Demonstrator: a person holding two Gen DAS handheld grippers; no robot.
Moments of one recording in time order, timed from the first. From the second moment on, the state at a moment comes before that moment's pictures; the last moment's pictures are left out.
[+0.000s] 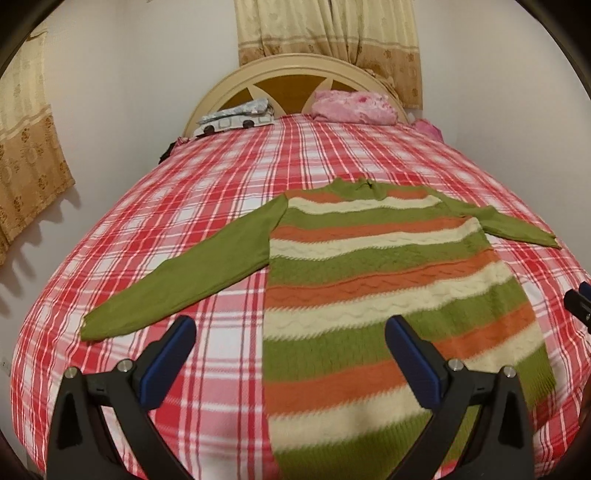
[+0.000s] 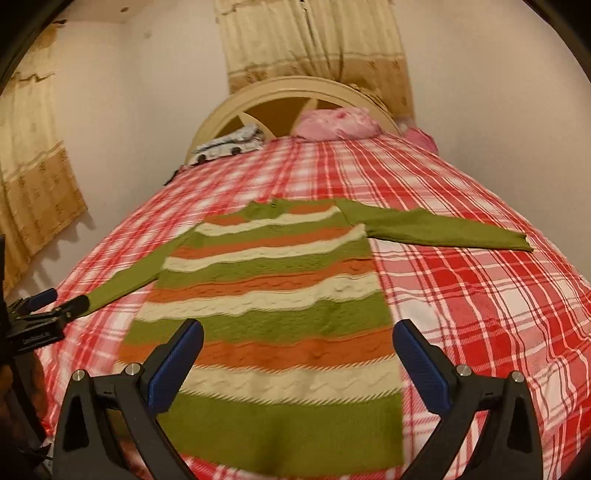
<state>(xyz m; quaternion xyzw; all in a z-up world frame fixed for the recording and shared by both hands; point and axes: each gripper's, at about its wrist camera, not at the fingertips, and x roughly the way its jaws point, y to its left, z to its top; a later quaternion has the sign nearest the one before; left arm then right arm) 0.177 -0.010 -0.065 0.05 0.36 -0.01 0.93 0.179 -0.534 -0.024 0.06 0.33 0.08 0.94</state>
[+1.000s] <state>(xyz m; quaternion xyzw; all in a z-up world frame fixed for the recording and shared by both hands) 0.312 -0.033 -0.148 0.07 0.40 0.02 0.91 0.370 -0.854 -0.093 0.16 0.40 -0.22 0.87</state>
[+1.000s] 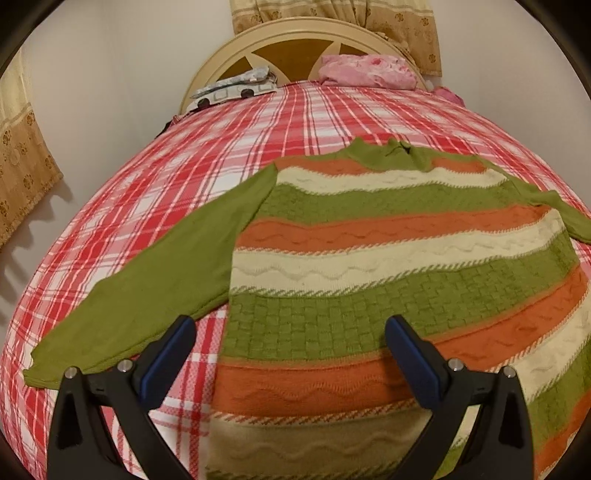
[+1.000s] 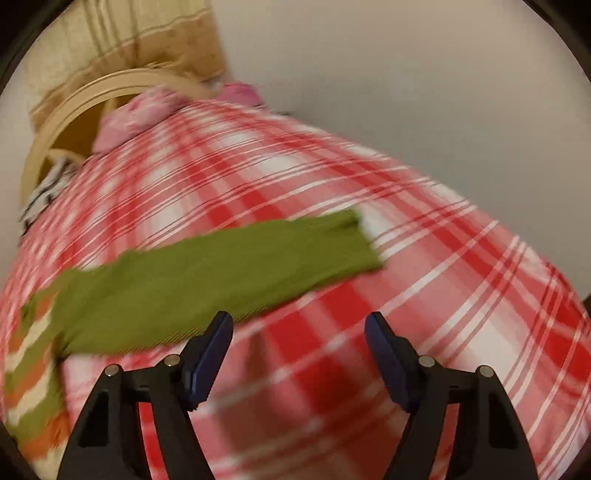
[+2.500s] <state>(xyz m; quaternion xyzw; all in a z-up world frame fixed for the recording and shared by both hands) 0.297 0.003 -0.145 0.01 0.39 0.01 0.92 0.474 -0.675 0.040 0.13 0.35 0.01 0.93</state>
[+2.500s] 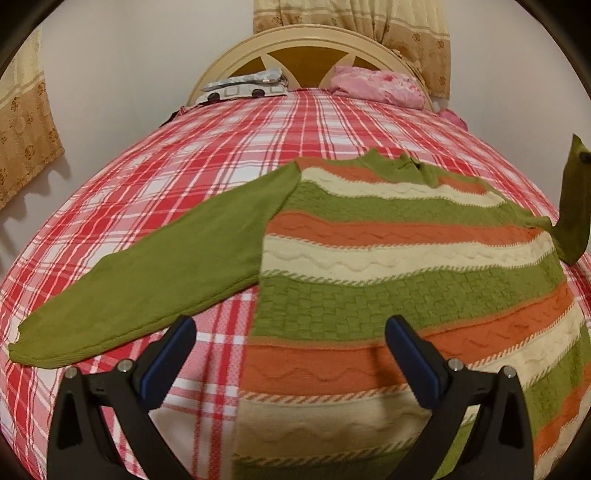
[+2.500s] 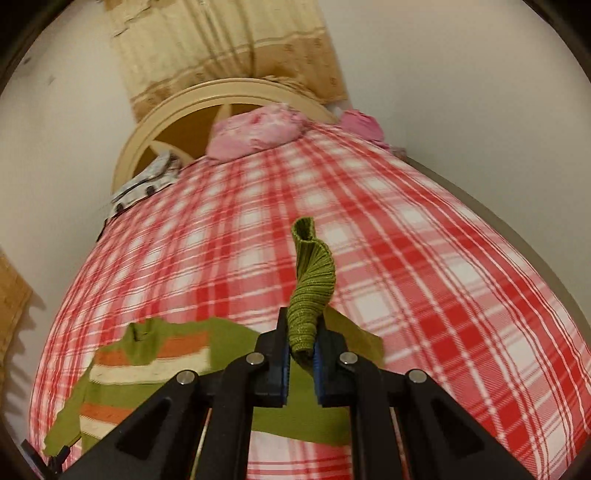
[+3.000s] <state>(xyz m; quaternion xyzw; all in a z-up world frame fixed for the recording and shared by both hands) 0.295 0.032 -0.154 -0.02 0.39 0.02 0.92 0.498 -0.529 0.078 0.07 0.34 0.12 0.93</state>
